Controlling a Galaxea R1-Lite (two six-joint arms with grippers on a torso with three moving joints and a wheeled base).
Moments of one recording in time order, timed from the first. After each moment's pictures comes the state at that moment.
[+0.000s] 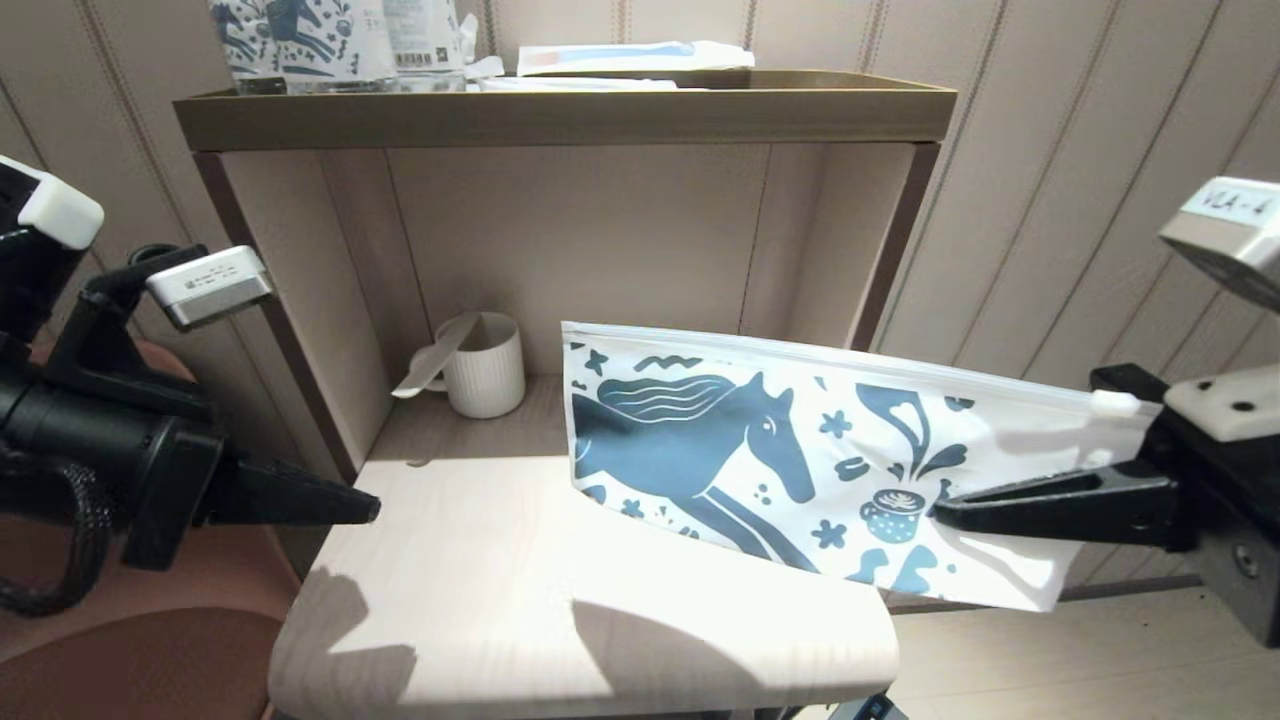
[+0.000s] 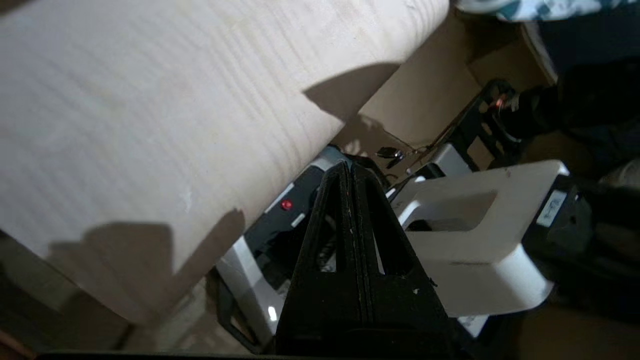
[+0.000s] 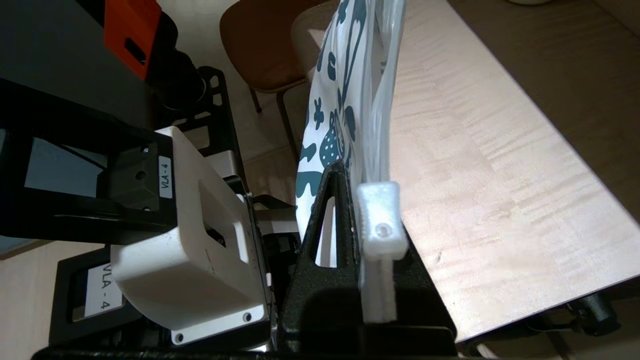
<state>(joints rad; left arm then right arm) -0.24 1.40 -1.25 0.73 -0.69 0.13 0.36 1.24 -1.11 0.34 0.87 -0.32</state>
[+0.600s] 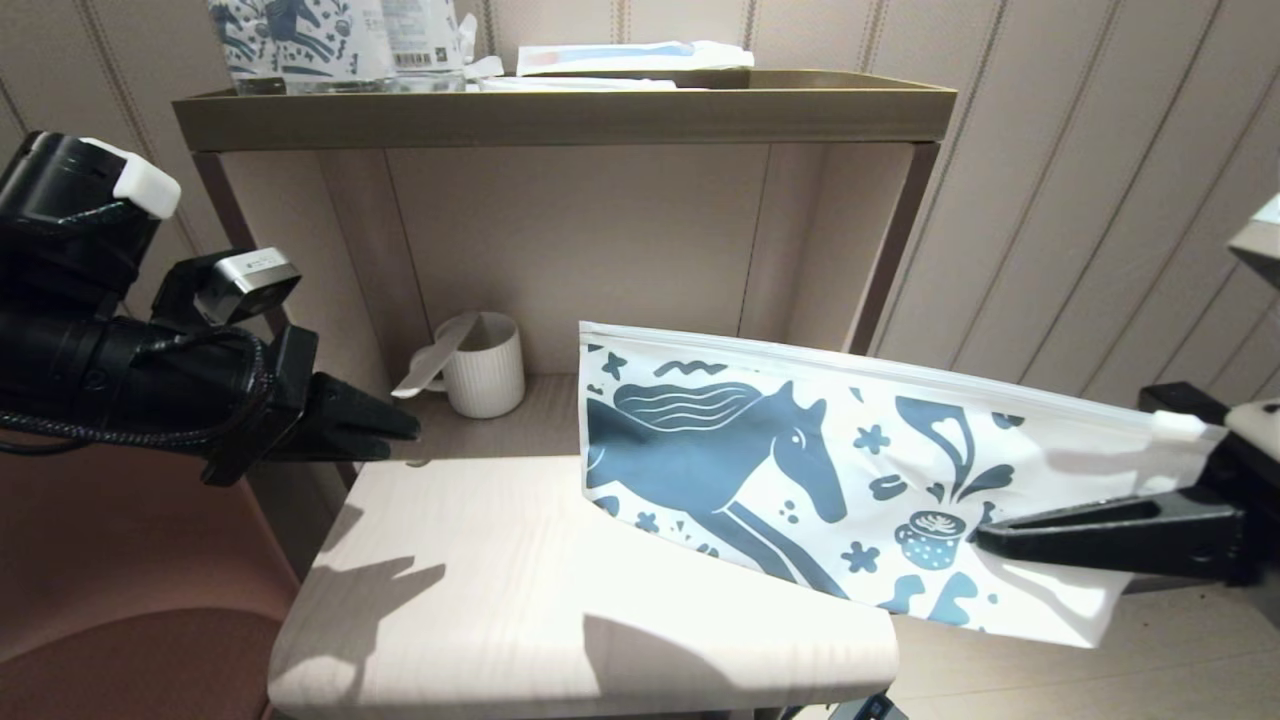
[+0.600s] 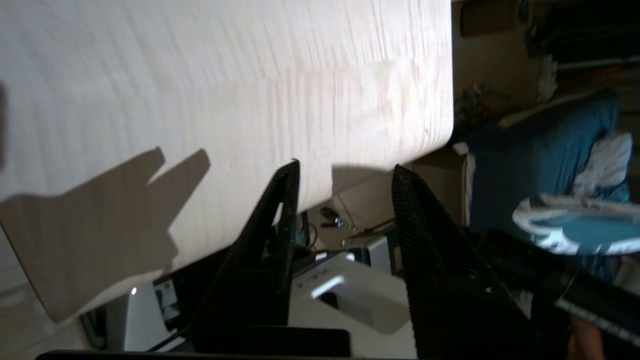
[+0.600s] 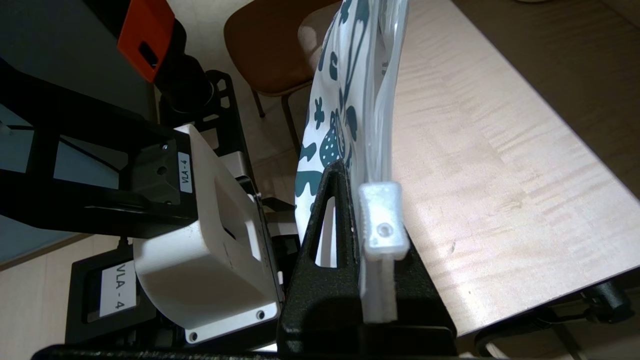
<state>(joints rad) -0.21 1.53 -1.31 0.59 -0.59 -0.42 0.36 1.18 -1.07 0.33 0.87 -0.29</state>
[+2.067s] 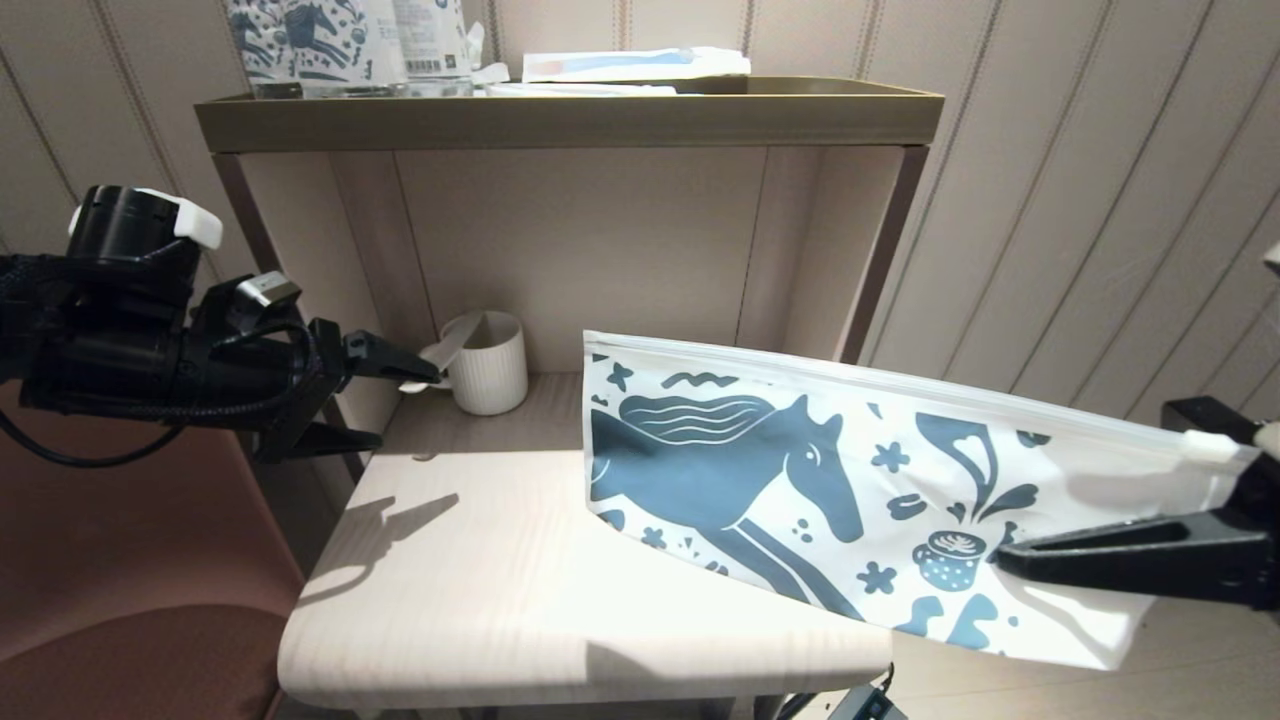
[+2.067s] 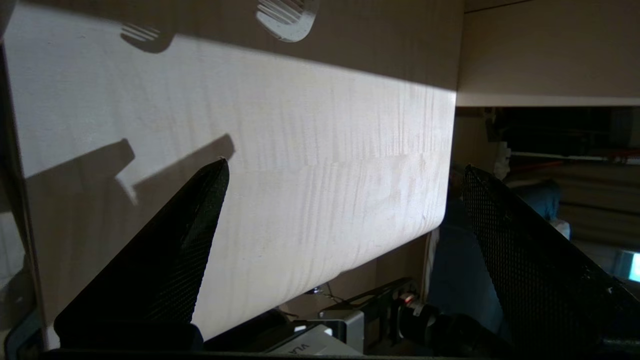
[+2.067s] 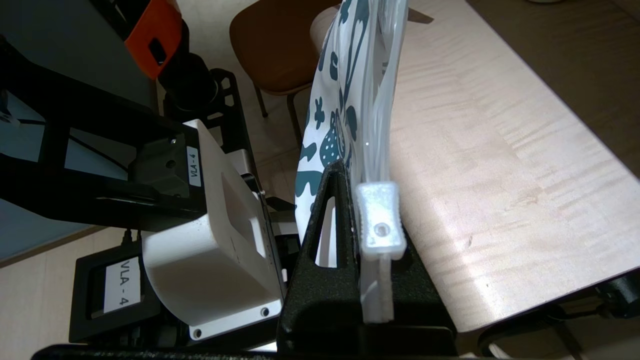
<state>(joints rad) -0.09 1.69 -1.25 0.31 -0.60 -0.60 0.36 1.15 -1.04 0.33 0.87 -0.29</state>
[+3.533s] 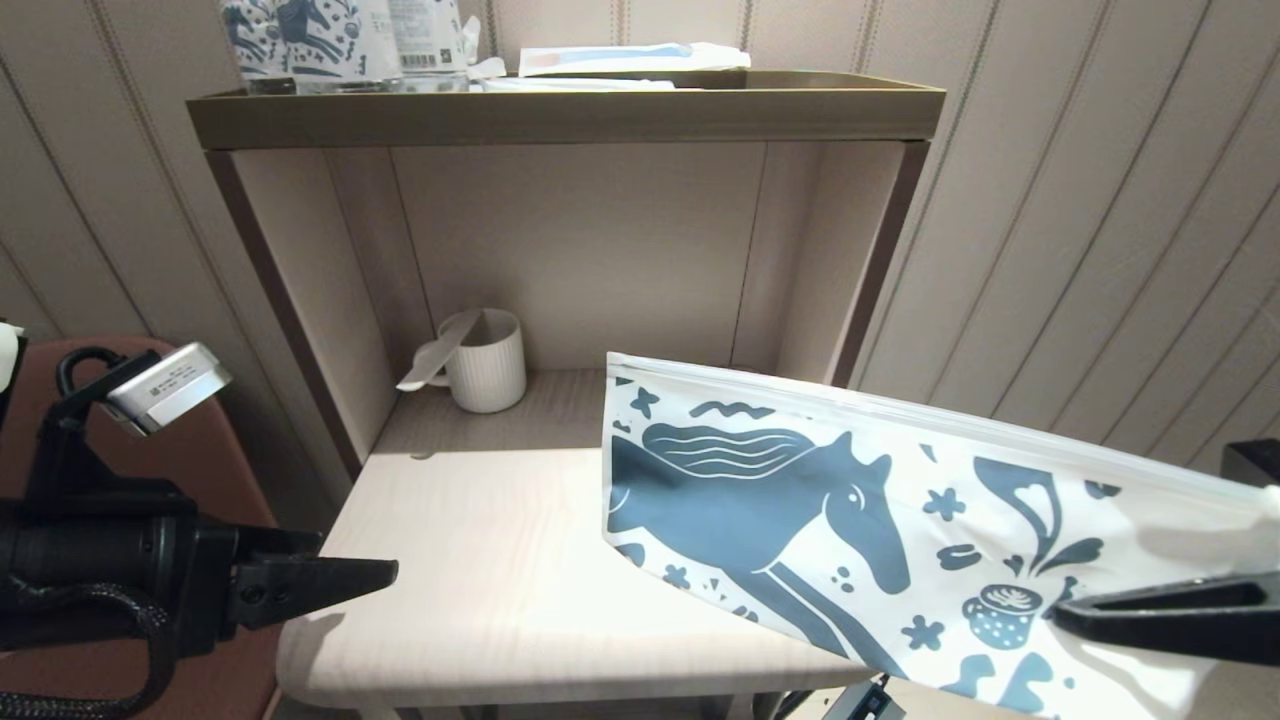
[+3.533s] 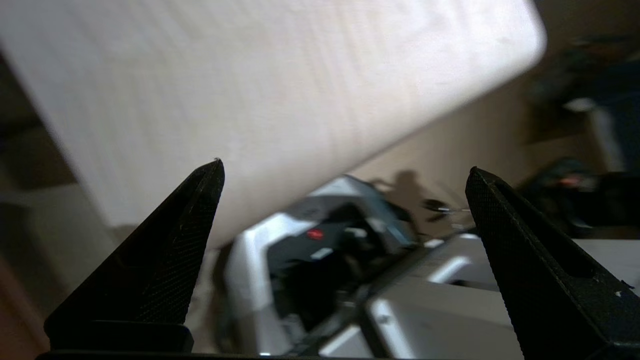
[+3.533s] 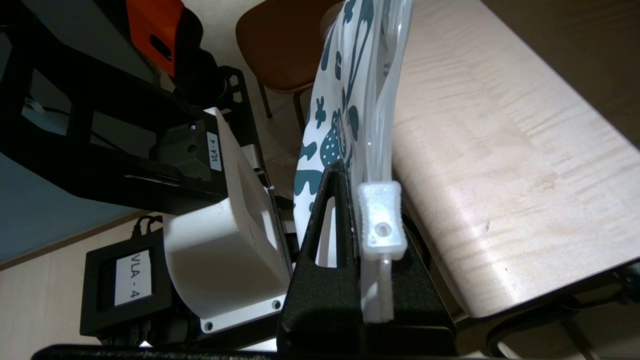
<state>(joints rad) -0.30 1.21 -0.83 0.29 -0.38 -0.10 0.36 1.07 -0.97 0.33 0.87 -0.27</state>
